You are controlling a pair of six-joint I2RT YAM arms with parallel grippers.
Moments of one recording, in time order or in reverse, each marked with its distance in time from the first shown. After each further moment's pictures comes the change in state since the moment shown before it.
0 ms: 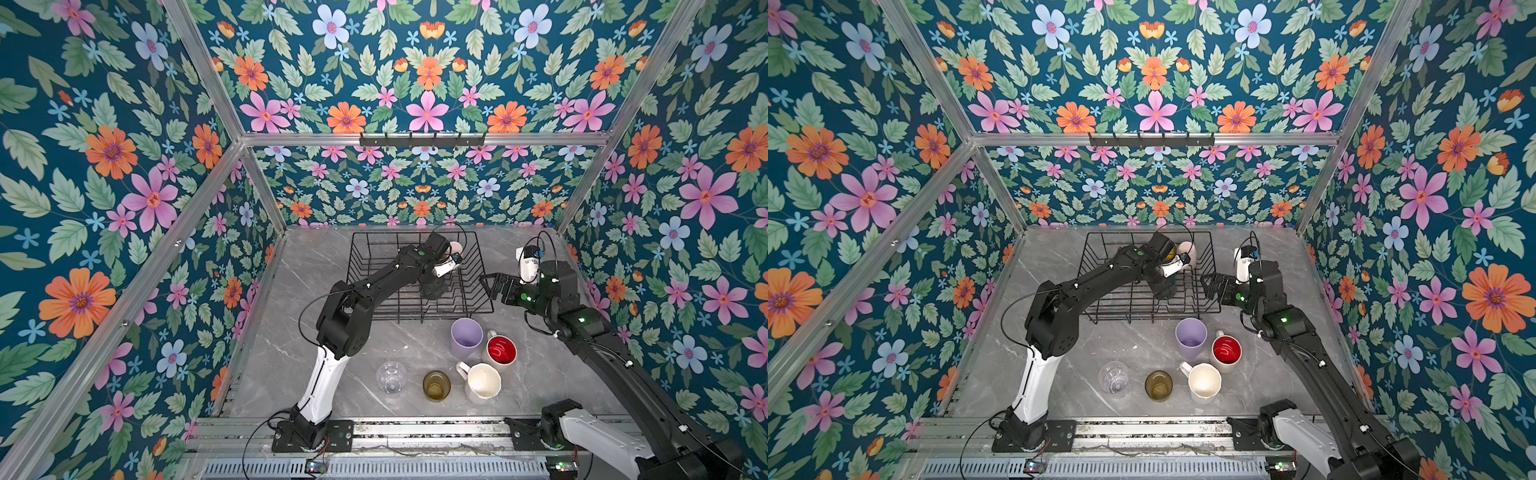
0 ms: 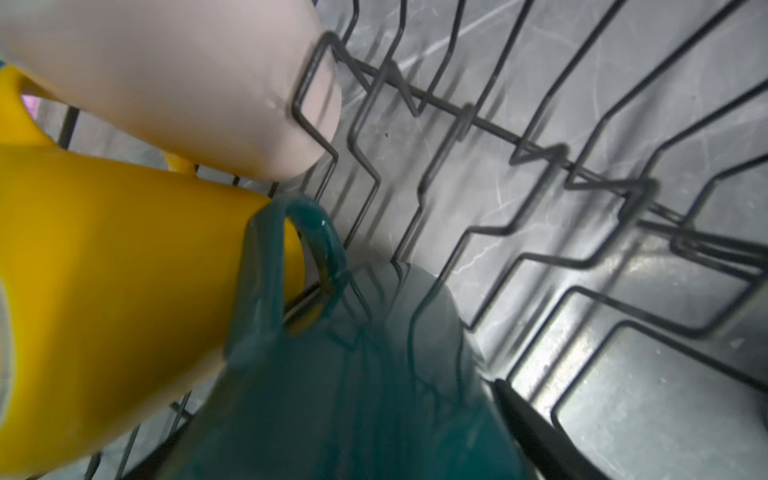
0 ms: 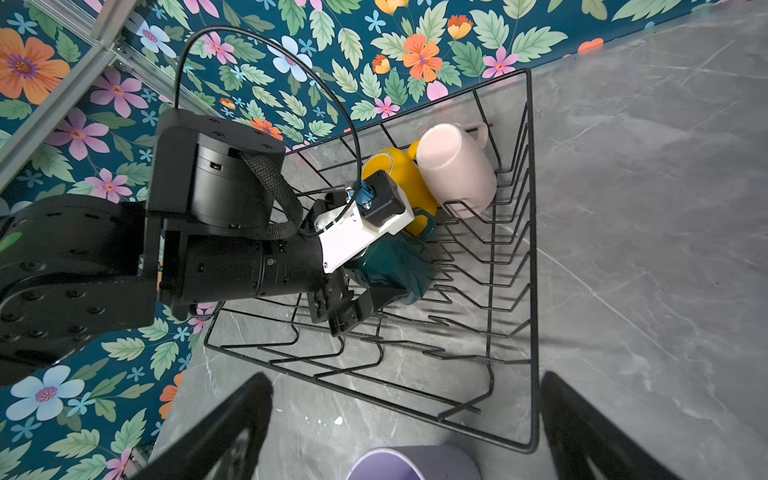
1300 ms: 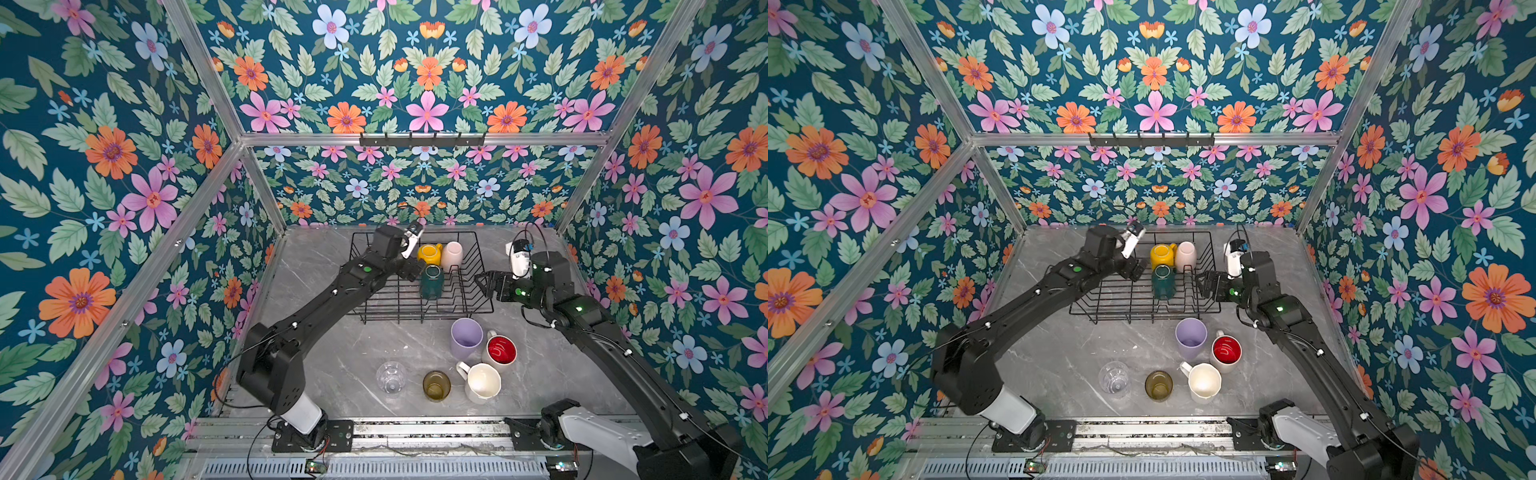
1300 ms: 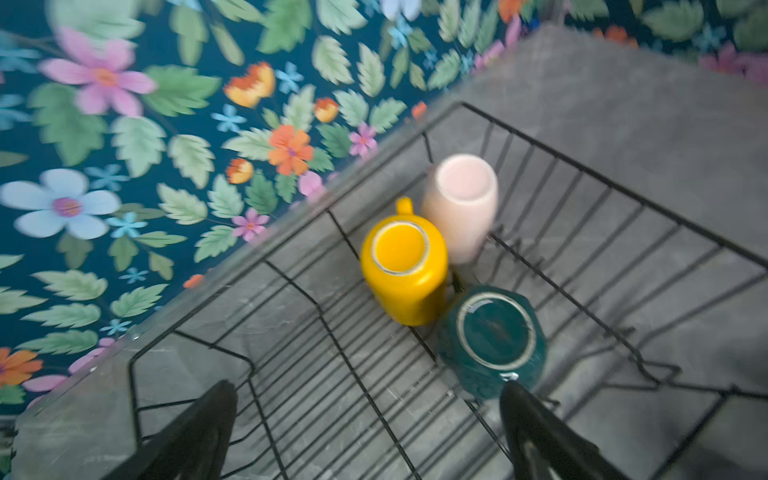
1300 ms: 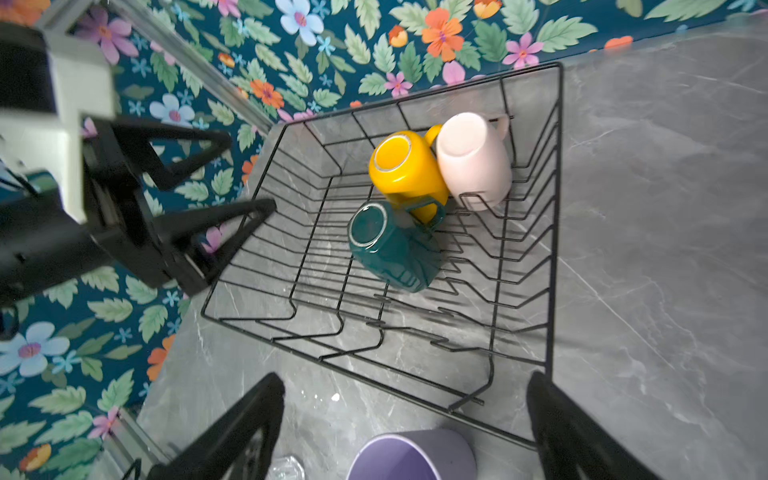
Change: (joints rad) left arm 0.171 -0.670 -0.628 0.579 -0.069 -0.280; right arm 0.120 0.098 0.158 -0.146 0.028 -0.101
